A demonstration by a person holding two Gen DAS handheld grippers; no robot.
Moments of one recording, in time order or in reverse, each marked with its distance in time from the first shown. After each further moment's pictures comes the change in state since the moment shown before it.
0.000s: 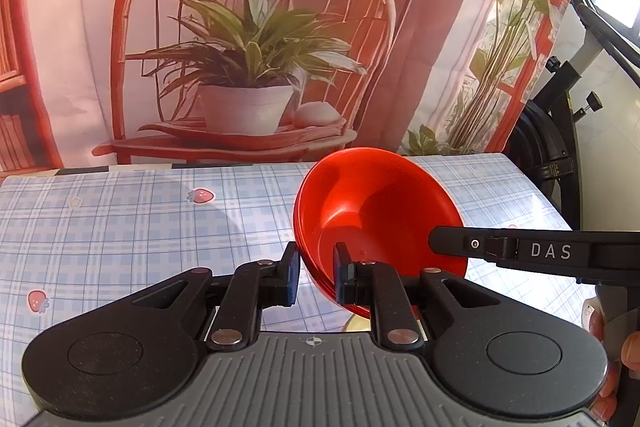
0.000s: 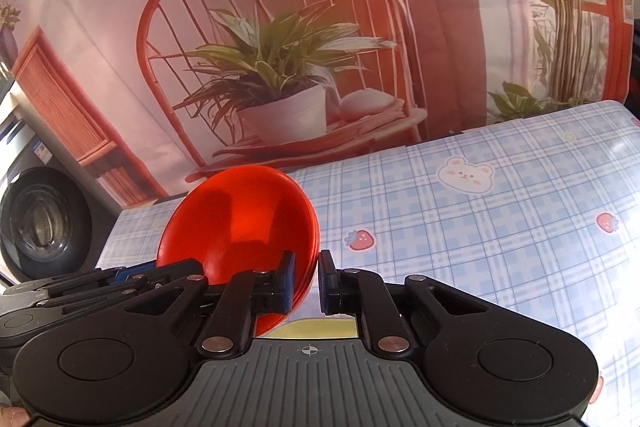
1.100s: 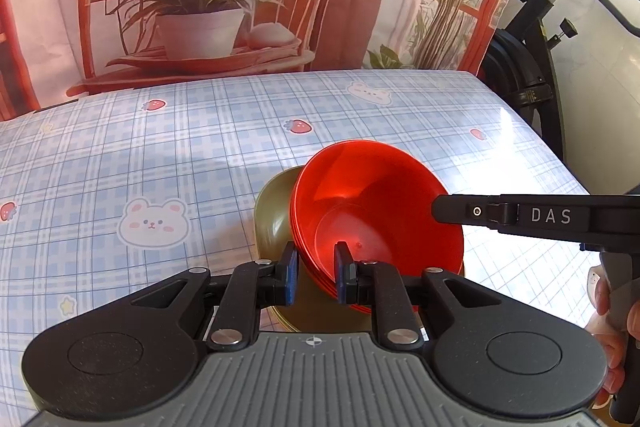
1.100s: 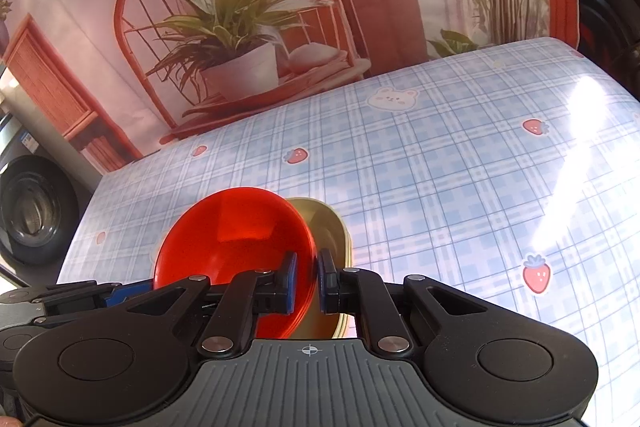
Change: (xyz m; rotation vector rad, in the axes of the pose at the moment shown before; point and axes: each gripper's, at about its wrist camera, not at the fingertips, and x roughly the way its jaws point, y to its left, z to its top) left arm 0.000 -0.046 -0.074 0.051 0.131 -0.019; right arm -0.042 -0.048 -0.076 0.042 0.045 -0.043
